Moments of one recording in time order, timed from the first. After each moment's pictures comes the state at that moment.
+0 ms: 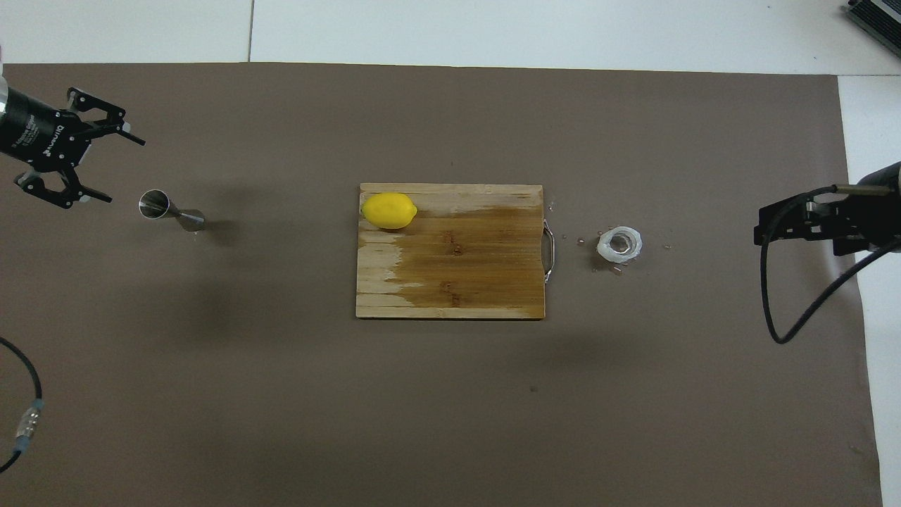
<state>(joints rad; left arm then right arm) 0.10 0.54 0.07 -1.22 -0.39 1.58 -0.84 0.00 0.00 0.01 -1.59 0.02 1.53 0.16</state>
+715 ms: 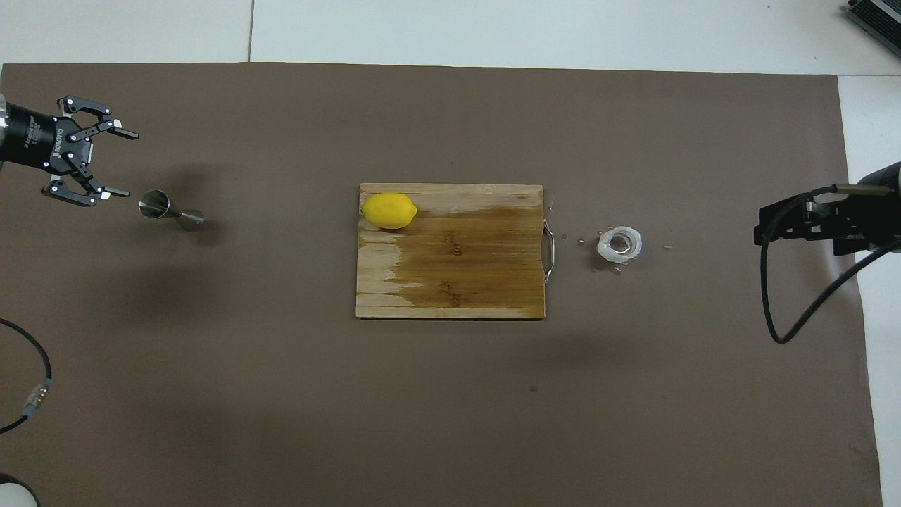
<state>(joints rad) 0.19 0.63 0.07 -1.28 -0.58 1.71 -1.05 0.00 0.00 0.01 -1.59 0.02 1.53 0.16</state>
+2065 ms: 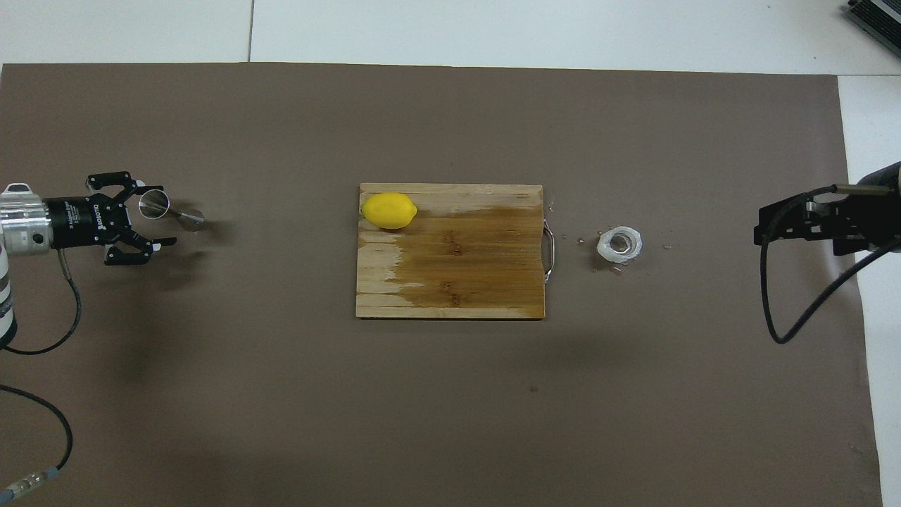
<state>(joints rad) 0.23 0.41 0.06 -1.88 -1.00 2.03 -0.93 0.00 0.00 0.01 -1.59 0.02 1.53 0.16</state>
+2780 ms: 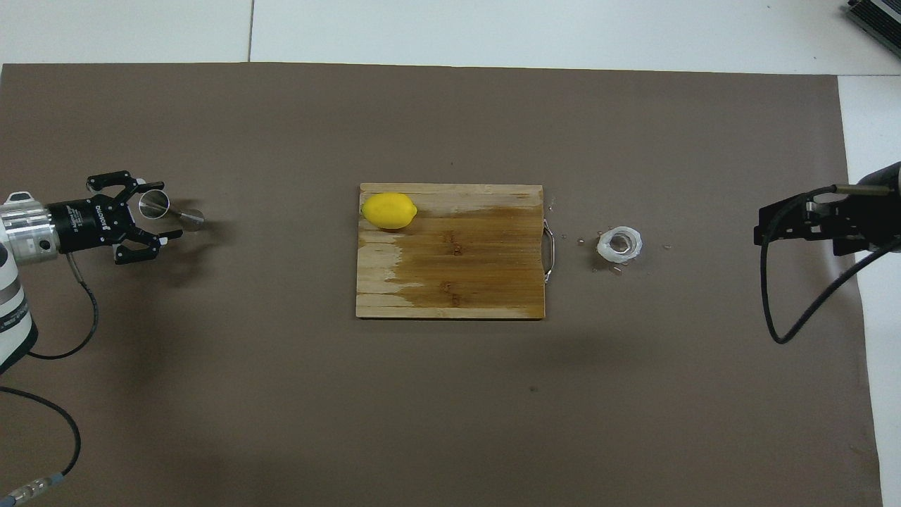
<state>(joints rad) 0.23 0.40 0.06 -1.93 -1.13 2.08 -0.88 0.00 0.00 0.01 -1.59 0.02 1.53 0.16</state>
